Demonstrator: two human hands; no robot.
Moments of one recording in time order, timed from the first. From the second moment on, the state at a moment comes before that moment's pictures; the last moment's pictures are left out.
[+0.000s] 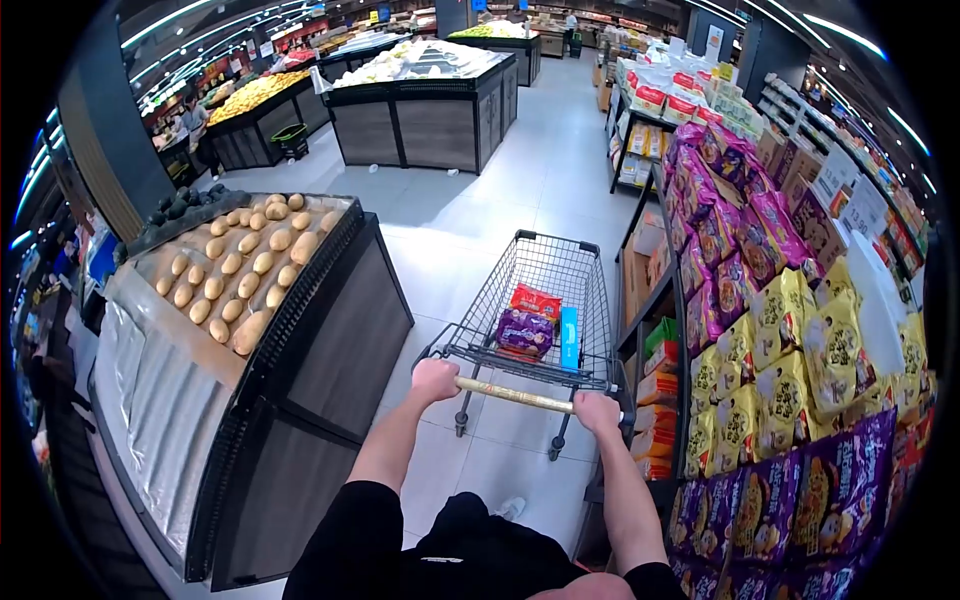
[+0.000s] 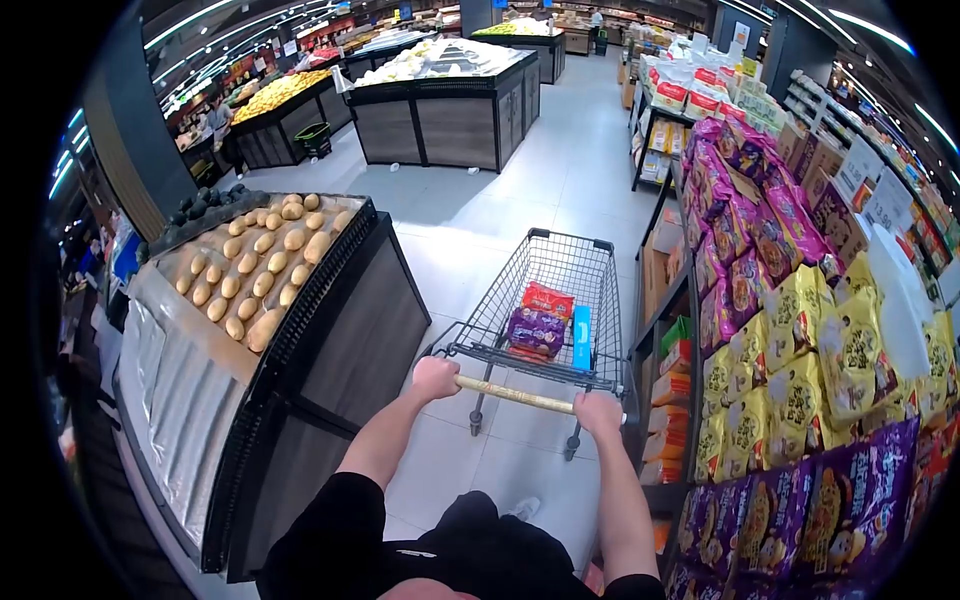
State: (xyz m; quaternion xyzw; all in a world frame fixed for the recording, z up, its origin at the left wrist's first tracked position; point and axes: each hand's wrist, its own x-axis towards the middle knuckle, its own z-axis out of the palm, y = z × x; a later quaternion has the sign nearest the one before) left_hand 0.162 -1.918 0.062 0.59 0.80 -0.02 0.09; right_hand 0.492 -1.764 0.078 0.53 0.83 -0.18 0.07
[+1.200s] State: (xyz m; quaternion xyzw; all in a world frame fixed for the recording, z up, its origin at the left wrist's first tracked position) left_hand 0.234 -1.609 0.062 0.78 0.40 -0.04 0.47; right_hand 0.769 -1.640 0.527 0.75 0.43 0.35 -0.36
